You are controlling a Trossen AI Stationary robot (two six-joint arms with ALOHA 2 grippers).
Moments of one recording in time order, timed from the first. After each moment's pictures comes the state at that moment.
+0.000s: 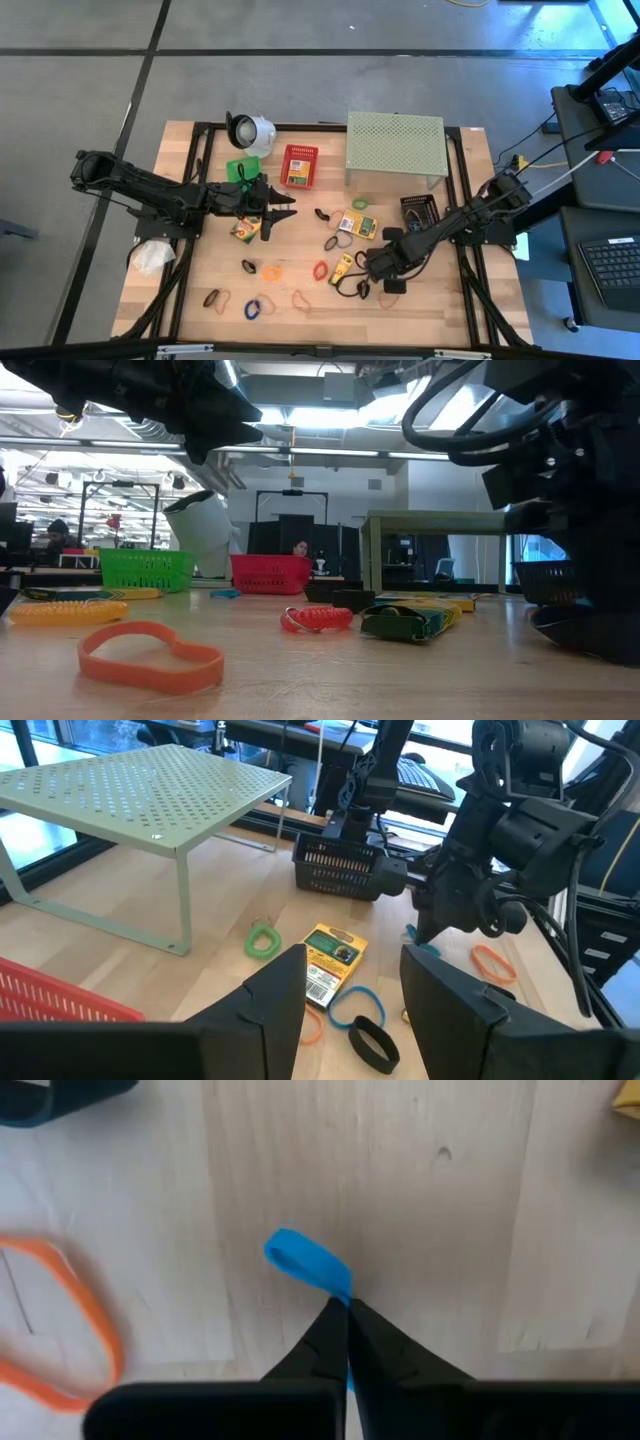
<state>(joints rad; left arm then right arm) -0.11 1.08 0.44 0.43 -0.24 -0.27 0.50 1.76 0.98 -0.77 0.04 0.53</state>
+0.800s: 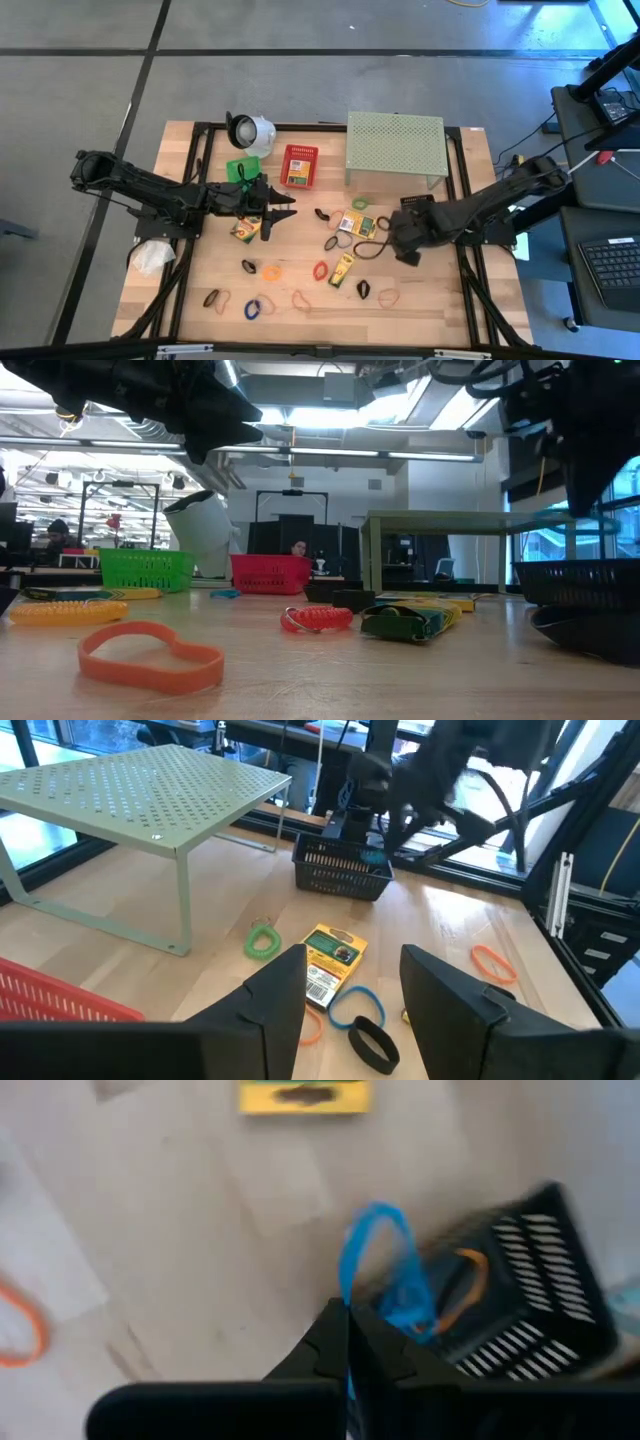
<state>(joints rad) -0.11 1.08 0.44 0.43 -0.24 -0.27 0.42 1.37 0.98 -1.16 0.22 0.80</state>
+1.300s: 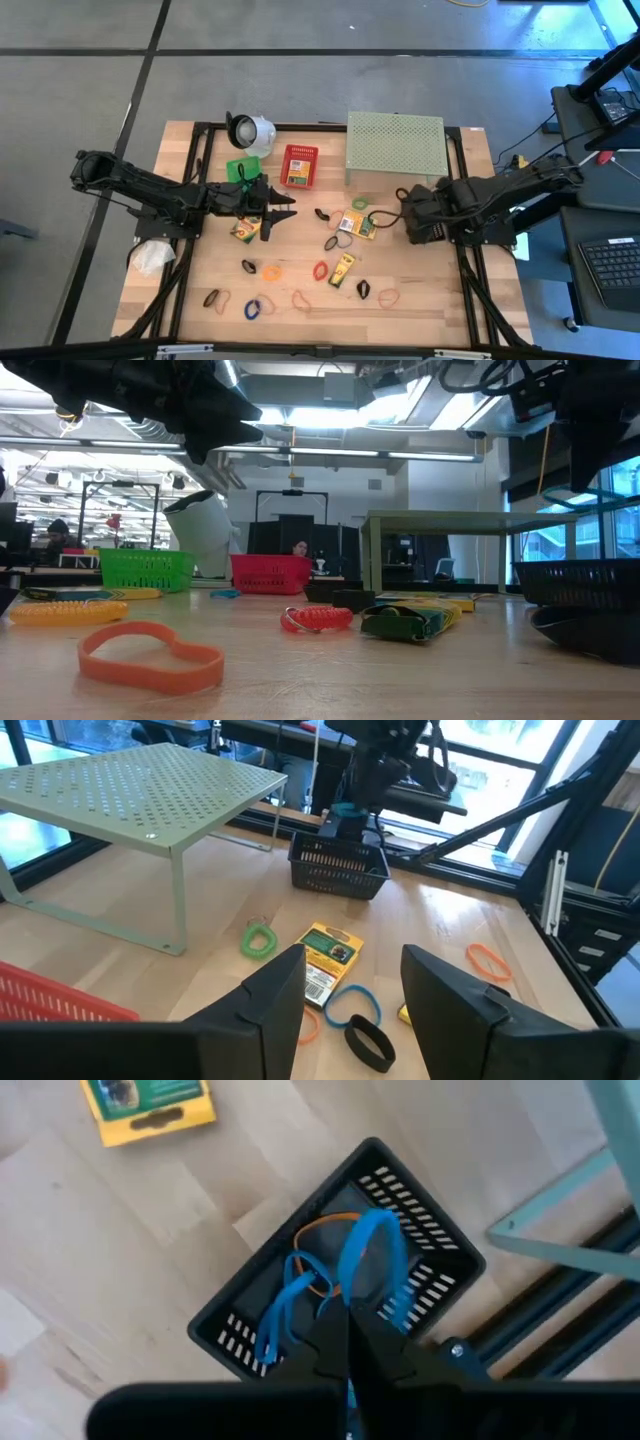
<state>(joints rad) -0.11 1.08 0.44 0.43 -0.23 -0.27 0.29 1.16 0.98 -1.36 0.25 0.90</state>
